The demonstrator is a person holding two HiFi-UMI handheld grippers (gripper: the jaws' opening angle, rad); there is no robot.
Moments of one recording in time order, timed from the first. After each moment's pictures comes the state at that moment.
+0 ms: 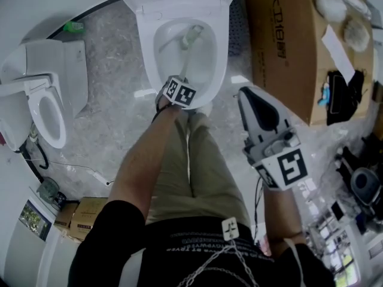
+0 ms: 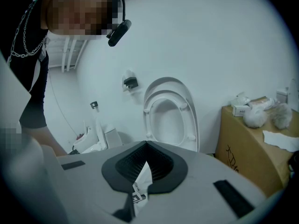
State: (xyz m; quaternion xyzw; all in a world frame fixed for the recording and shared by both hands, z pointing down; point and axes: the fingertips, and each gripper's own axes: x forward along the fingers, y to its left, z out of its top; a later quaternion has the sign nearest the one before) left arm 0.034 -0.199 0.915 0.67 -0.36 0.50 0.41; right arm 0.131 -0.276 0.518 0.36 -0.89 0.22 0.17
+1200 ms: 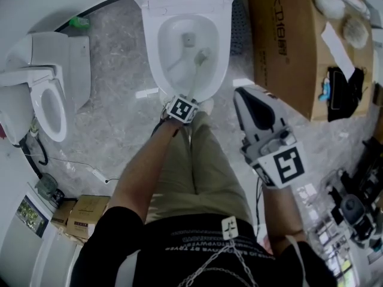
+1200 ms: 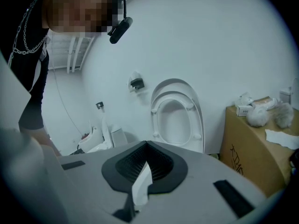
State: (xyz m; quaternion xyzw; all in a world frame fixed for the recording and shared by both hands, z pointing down) left arm 0.084 -0.083 0.881 0.70 -0.23 0.44 0.52; right arm 0.120 -0.241 0.502 0.33 -0.90 0.22 0.15
